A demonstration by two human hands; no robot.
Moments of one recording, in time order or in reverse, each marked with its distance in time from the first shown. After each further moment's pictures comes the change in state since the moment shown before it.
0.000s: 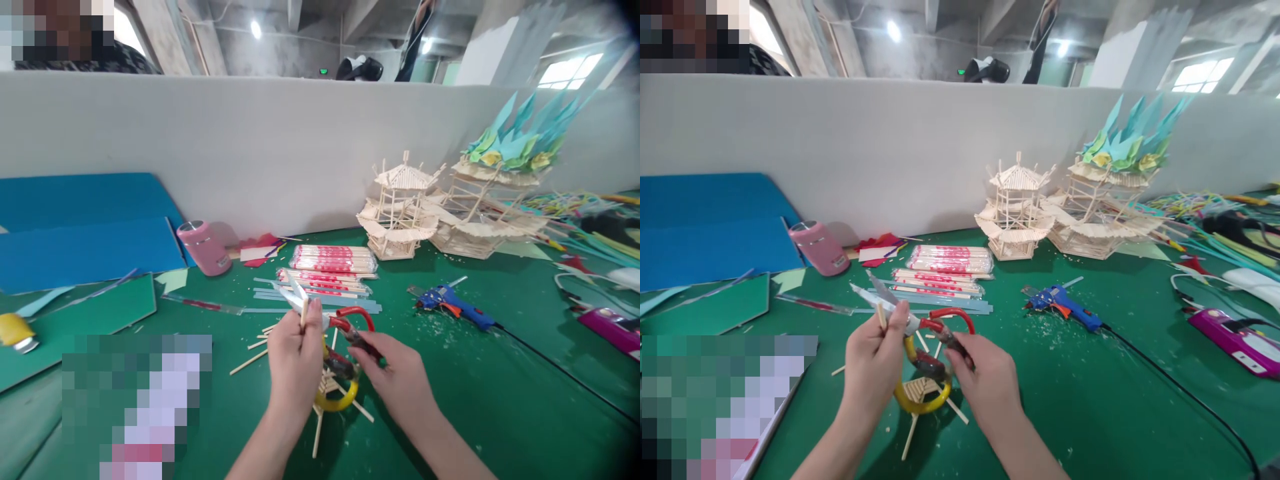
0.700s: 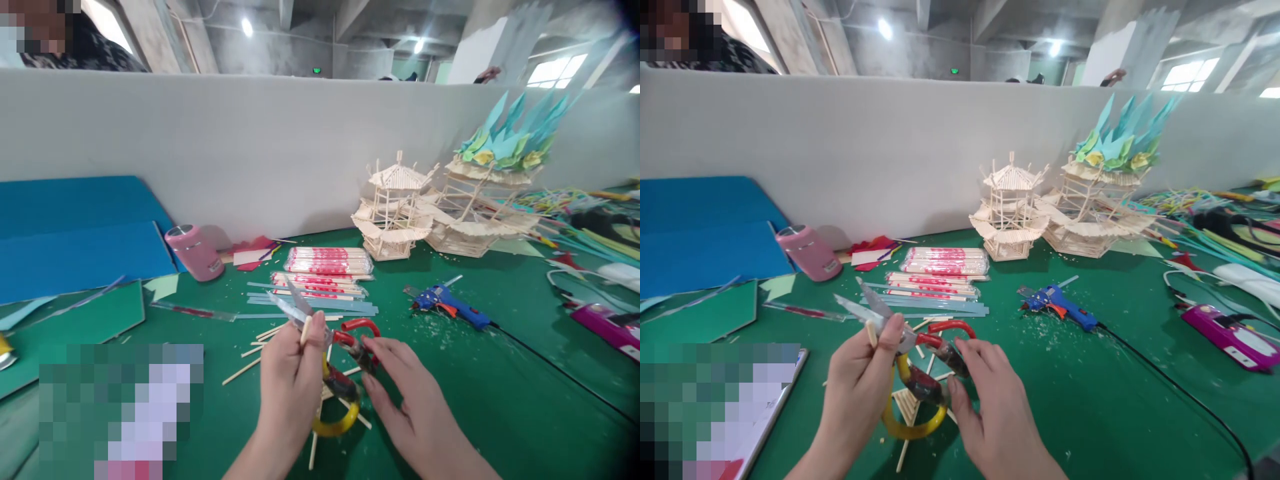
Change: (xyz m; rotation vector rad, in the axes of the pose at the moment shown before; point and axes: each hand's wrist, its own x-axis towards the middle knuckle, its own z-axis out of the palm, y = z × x) left_hand -0.006 0.008 -0.007 0.023 -0.088 0.060; right_hand -0.022 -0.007 -0.023 -0.096 -0.031 -0.172
